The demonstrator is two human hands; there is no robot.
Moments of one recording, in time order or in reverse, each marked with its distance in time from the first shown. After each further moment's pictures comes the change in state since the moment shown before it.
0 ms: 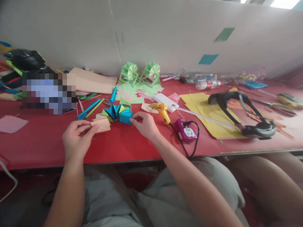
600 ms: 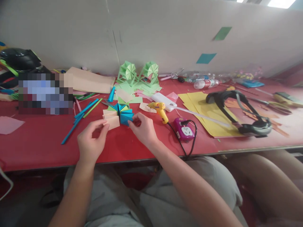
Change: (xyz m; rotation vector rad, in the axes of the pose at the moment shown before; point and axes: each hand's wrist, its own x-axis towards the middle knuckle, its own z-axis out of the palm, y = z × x) left_hand -0.022 0.010 0.027 0.252 -0.101 0.550; right_hand -0.023 -0.014 0.007 0.010 0.156 -0.001
